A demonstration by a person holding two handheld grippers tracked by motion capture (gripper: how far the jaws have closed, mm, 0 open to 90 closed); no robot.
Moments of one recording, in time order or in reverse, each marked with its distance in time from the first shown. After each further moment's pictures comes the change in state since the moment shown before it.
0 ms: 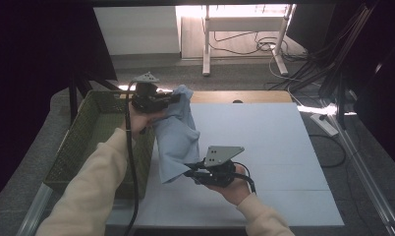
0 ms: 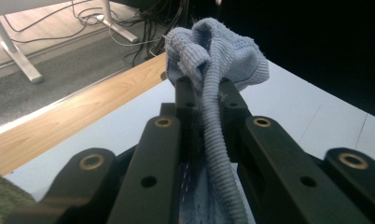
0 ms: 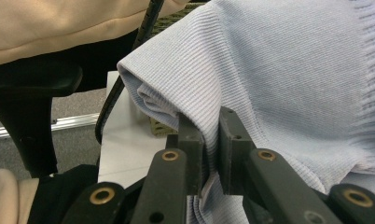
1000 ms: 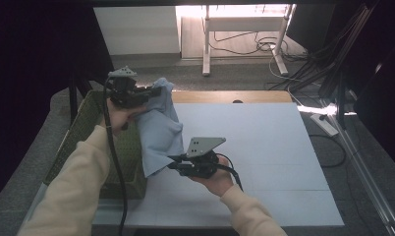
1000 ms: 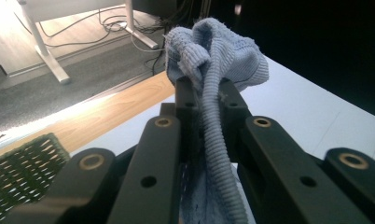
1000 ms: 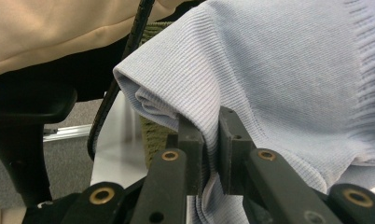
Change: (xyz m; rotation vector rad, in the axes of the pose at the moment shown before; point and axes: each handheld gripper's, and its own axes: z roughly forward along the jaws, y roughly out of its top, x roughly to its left) left arm 0.029 -0.003 -0.043 -0.031 0.068 -0.023; right arm -0.007 0.025 0.037 -0.036 0.023 -0.006
